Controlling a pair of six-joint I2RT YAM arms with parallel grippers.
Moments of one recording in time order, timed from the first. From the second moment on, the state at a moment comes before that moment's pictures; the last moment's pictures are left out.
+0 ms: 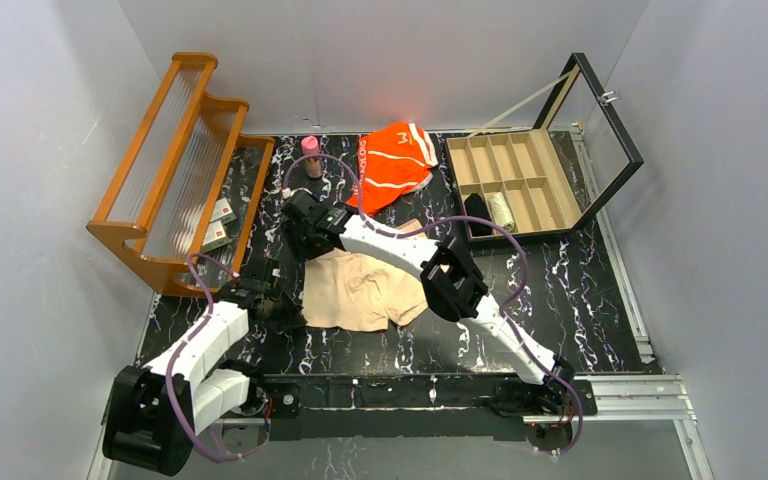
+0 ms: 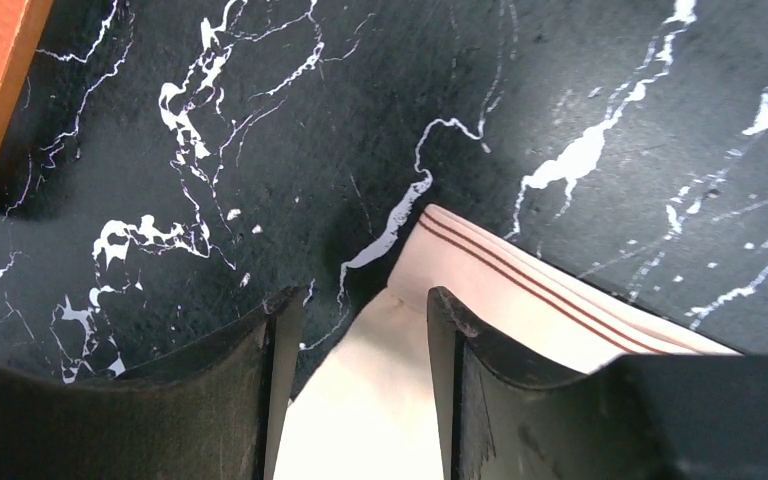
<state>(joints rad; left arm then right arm) -0.25 1.02 0.42 -0.58 0.09 -0.95 1.04 2.55 2.36 -0.72 0.04 0.48</state>
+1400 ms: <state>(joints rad) -0.25 0.98 0.40 -0.58 0.08 -0.97 1.08 2.61 2.43 -0.70 0.27 0.42</state>
